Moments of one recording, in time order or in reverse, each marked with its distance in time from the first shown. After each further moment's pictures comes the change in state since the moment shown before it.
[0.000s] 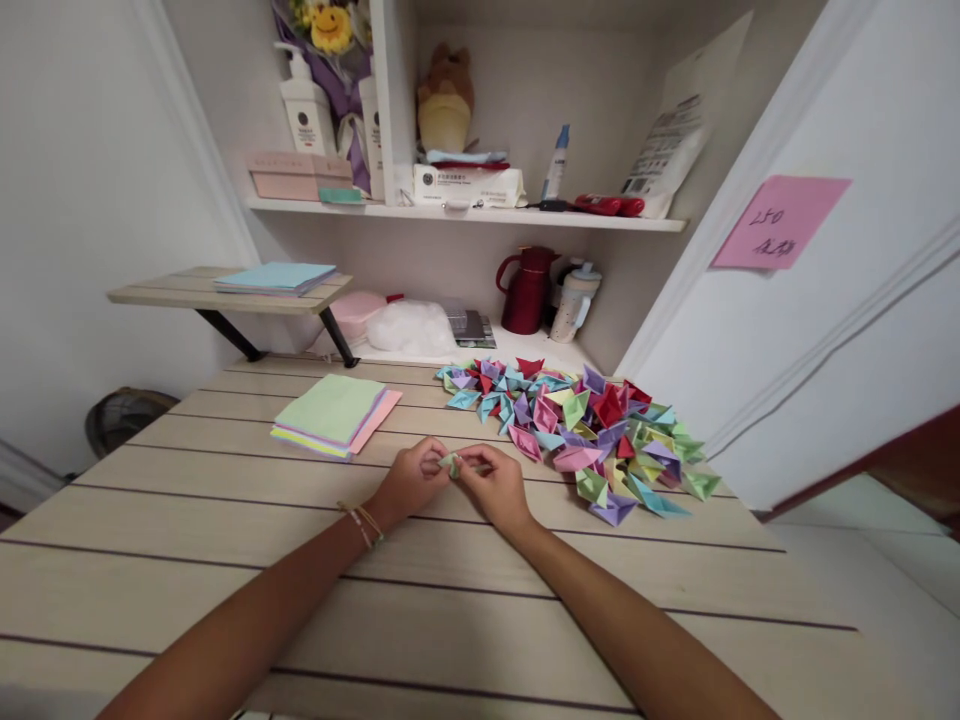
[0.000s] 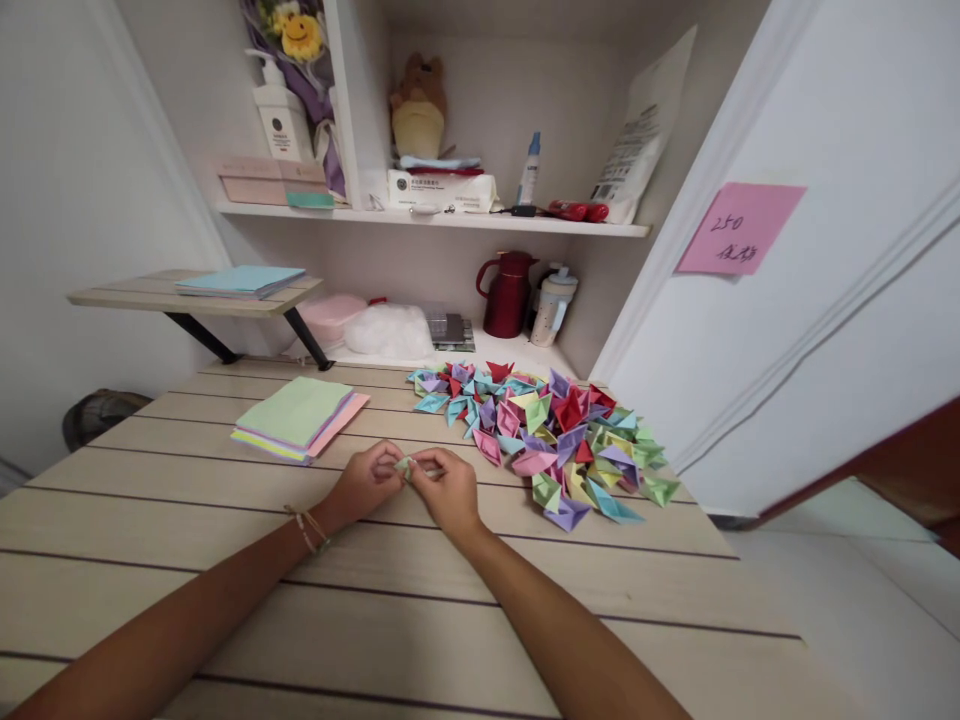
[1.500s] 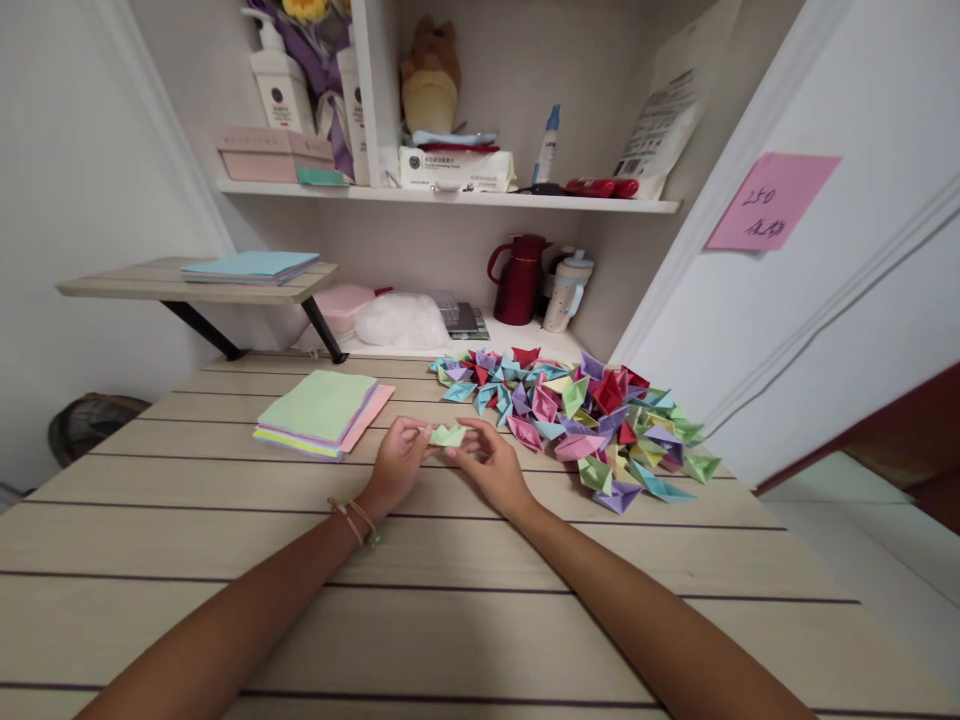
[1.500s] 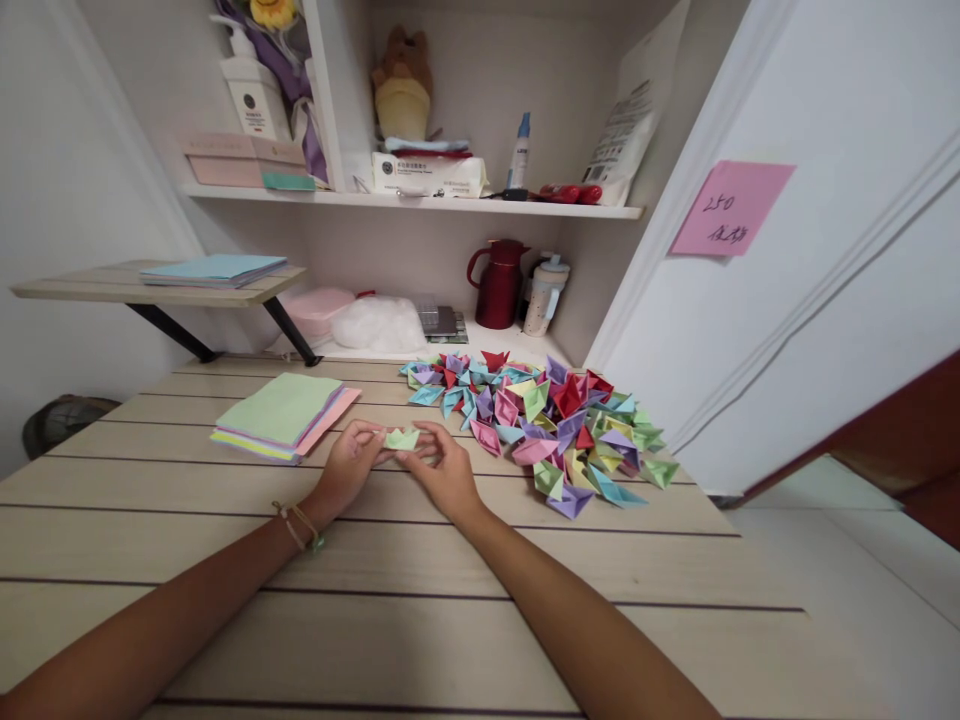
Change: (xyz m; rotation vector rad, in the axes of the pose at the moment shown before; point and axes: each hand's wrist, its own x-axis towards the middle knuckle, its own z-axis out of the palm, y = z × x) left_hand 0.016 -0.016 -0.002 -0.384 0.209 -0.078; right_hand 0.010 0.005 0.000 0.158 -0.041 0.078
